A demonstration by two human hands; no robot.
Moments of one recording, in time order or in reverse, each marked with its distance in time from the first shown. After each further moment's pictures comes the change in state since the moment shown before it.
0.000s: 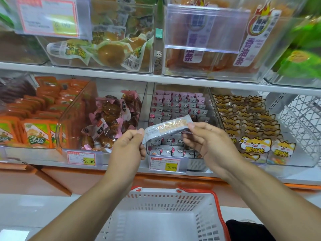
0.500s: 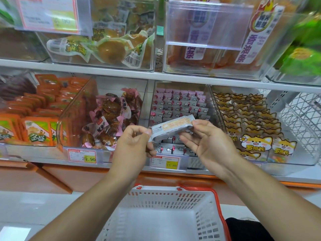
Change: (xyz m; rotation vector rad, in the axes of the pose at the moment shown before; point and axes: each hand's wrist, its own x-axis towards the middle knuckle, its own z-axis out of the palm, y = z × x) left_hand -0.003 0.003 0.008 0.006 -0.032 0.043; right_hand -0.006 -0.002 0.011 0.206 0.046 0.097
